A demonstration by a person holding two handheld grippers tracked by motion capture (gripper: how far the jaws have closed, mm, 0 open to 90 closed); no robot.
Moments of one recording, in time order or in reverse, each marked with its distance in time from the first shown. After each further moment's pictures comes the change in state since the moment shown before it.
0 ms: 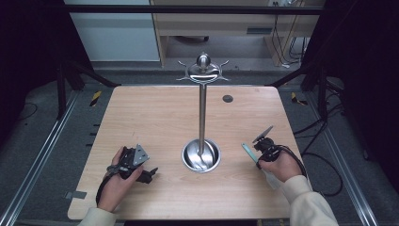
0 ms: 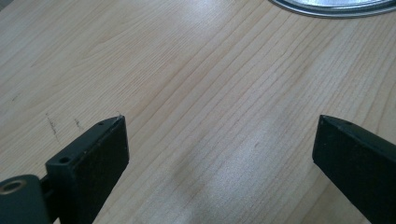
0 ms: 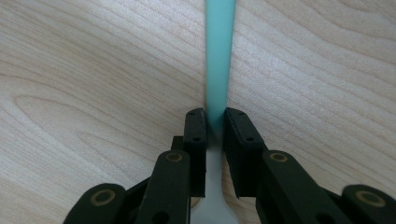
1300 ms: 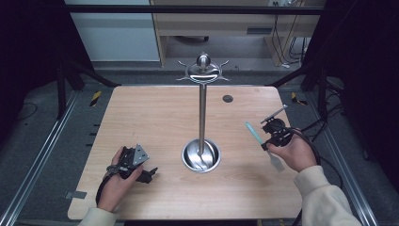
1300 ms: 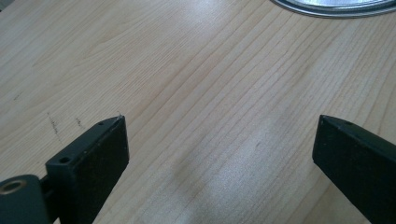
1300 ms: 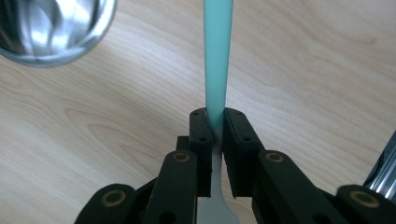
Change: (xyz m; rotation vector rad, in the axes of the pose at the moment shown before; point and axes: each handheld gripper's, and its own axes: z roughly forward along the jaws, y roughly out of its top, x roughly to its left) left arm 0.000 0.000 -0.001 0.004 0.000 -0.004; right arm -0.004 0.014 -0.093 -0.180 -0.015 -0.024
